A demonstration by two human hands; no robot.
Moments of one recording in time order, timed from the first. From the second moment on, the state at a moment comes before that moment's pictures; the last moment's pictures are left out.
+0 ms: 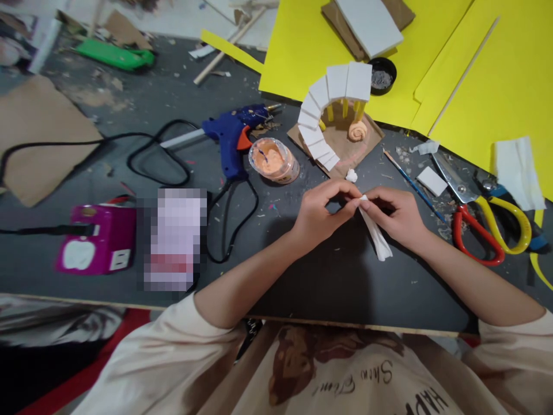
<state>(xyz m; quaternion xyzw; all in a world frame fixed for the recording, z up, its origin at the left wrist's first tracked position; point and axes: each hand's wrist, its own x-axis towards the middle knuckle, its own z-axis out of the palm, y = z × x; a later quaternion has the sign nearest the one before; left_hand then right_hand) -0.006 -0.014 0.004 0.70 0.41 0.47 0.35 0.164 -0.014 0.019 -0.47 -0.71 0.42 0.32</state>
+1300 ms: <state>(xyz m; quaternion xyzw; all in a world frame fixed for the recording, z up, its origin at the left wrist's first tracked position) -0.009 -0.015 -0.001 0.72 0.41 0.49 0.27 0.168 -0.014 0.026 -0.49 -0.70 0.42 0.29</state>
